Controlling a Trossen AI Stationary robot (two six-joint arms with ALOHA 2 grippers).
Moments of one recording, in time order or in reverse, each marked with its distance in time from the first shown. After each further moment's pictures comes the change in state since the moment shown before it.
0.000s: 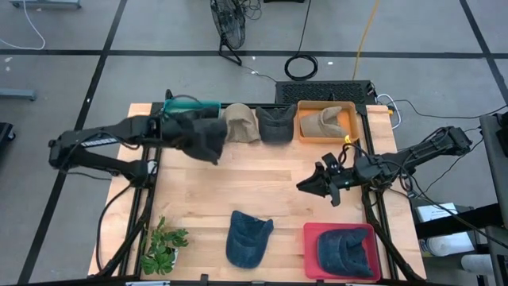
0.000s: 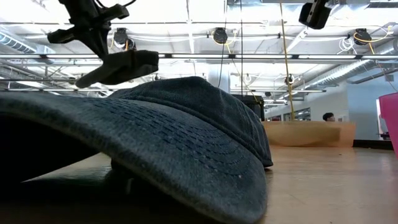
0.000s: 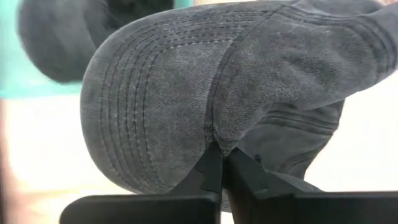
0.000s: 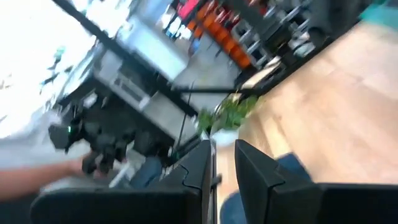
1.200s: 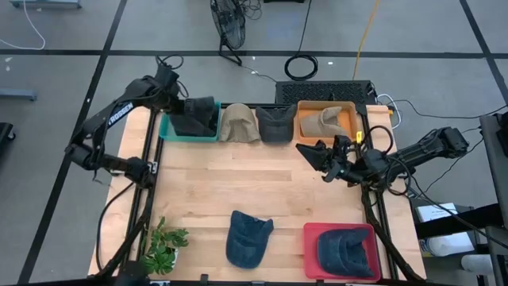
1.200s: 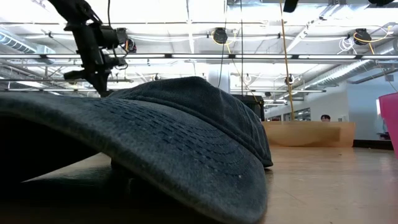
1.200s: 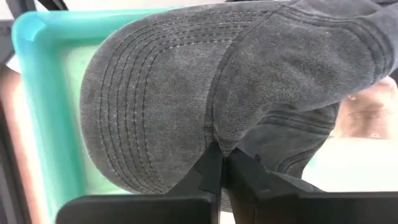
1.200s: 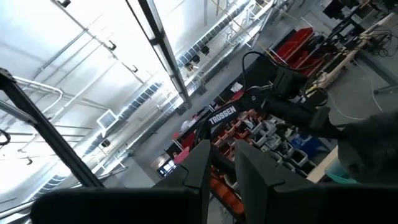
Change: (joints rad) left arm 0.871 0.254 0.000 0.149 0.436 0.791; right arm -0.040 0.168 0.000 0.682 0.416 -0.241
